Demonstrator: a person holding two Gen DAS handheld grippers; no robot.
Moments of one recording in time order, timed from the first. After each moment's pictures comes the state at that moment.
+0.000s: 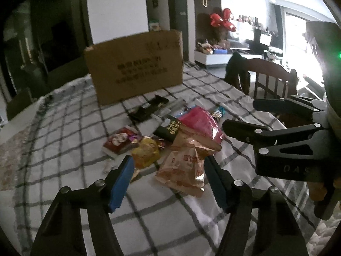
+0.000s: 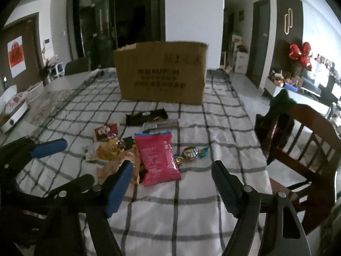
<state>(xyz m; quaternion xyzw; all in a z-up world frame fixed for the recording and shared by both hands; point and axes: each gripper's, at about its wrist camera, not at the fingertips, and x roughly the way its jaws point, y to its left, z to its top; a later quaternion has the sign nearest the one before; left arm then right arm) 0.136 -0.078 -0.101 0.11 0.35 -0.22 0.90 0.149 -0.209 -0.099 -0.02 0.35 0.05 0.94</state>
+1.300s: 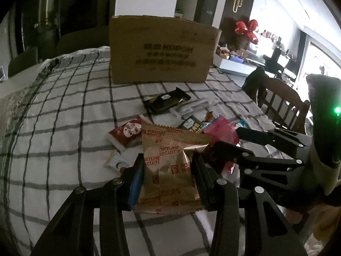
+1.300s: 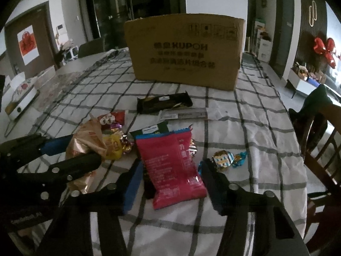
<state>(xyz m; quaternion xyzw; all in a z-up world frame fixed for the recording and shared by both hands) 0.172 -0.047 -0.109 0.00 0.40 -0.17 0.90 0.200 -0.189 -0.131 -0.02 0.40 0.12 0.91</state>
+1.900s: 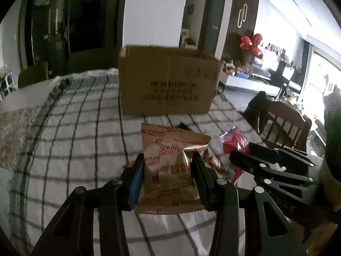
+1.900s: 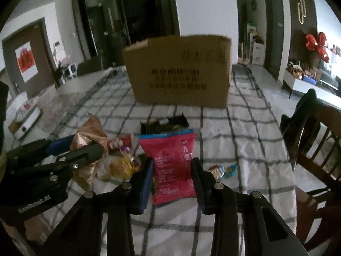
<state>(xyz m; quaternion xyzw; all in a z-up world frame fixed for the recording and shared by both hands) 0.179 -0.051 -0.050 0.00 0.35 -0.15 0.93 0.189 -0.200 -0.083 0.02 0.36 0.11 0.93</state>
